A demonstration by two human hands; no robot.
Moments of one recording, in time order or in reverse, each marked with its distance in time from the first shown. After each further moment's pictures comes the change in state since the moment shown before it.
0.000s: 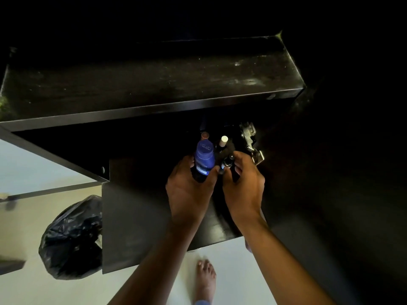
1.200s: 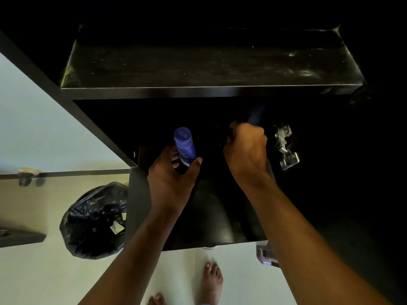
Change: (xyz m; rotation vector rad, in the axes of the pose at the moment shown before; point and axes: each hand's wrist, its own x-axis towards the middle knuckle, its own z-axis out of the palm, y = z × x) left_hand 0.022 -0.049 -0.067 -0.115 0.095 -0.011; right_hand 0.046 -0.091 0.034 -0.527 -0.238 -0.116
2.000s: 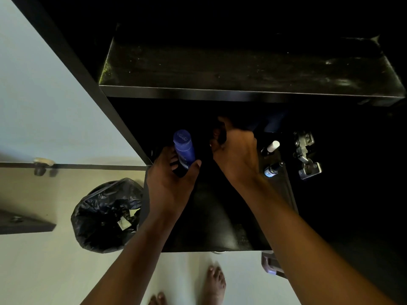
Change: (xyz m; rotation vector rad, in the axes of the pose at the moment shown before) left_hand 0.005 -0.008 -0.031 -0.001 0.073 -0.054; right_hand 0.000 -0.031 0.037 0.136 0.033 -0.292
